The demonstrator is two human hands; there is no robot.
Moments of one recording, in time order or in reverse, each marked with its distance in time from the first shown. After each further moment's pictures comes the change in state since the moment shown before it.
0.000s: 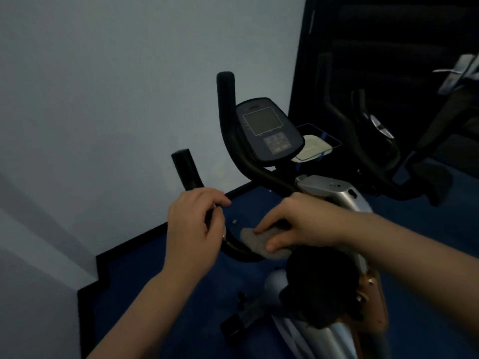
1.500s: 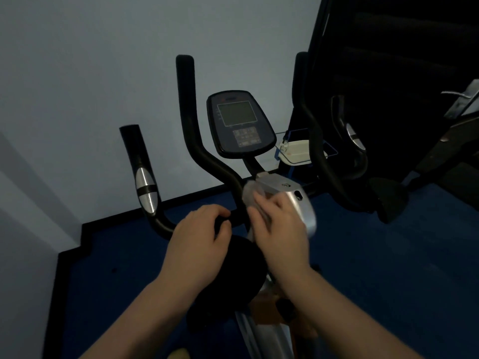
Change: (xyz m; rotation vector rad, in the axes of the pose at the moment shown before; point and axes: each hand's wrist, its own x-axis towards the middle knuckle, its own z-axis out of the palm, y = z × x) left_hand -0.032 0.104 0.080 0.065 -0.247 -0.426; right_hand -0.064 0.041 0.056 0.287 0.816 0.218
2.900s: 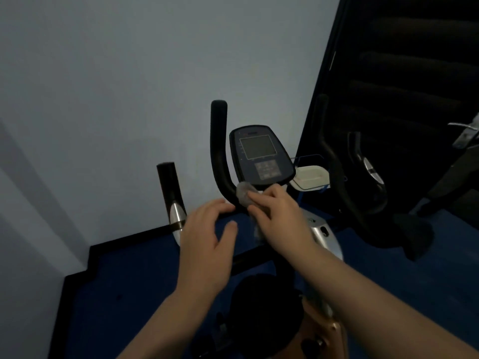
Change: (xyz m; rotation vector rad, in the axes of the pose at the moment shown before) left_hand 0.034 -0.015 -0.035 -0.237 0.281 0.104; right_hand 0.087 -0.032 0.024 -0.054 -0.130 -0.121
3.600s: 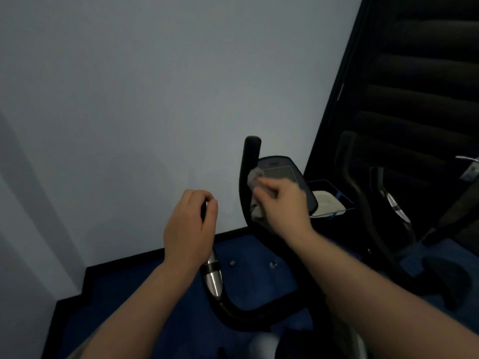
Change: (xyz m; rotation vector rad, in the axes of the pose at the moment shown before) left_hand 0.104 -0.065 -0.043 0.137 0.166 0.091; right_hand 0.095 -0.047 0.028 0.168 0.213 0.134
